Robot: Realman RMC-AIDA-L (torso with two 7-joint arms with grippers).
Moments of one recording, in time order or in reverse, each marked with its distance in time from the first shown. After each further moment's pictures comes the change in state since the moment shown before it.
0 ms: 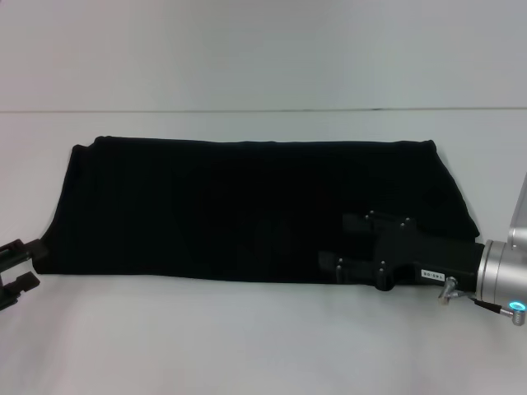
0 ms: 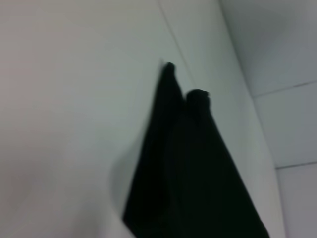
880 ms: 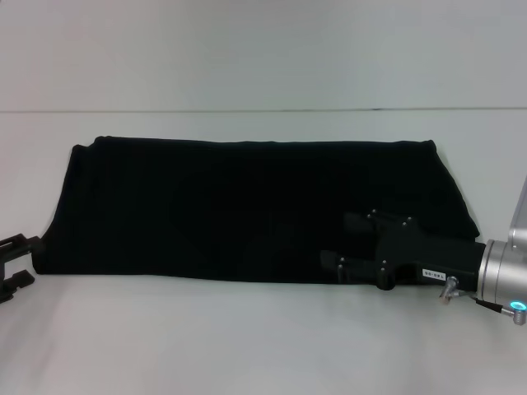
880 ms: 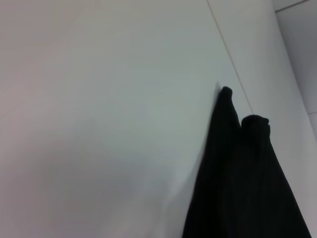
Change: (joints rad) left arm -0.068 0.023 0.016 -0.040 0.090 -0.168 -0.083; right arm -0.002 -0.001 0.002 0.000 0.001 0.010 -0.009
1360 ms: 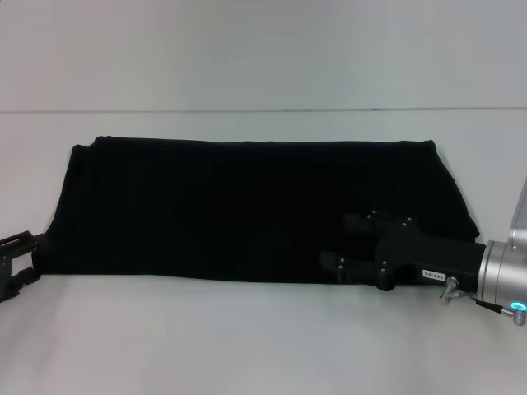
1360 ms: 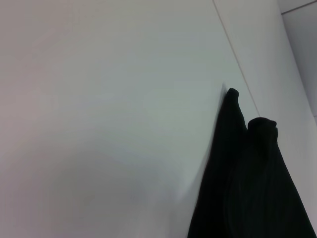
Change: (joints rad) left arm -0.021 0.007 0.006 -0.044 0.002 -0.049 0.004; right arm -0.001 0.000 -0.002 0.000 0.000 0.000 0.000
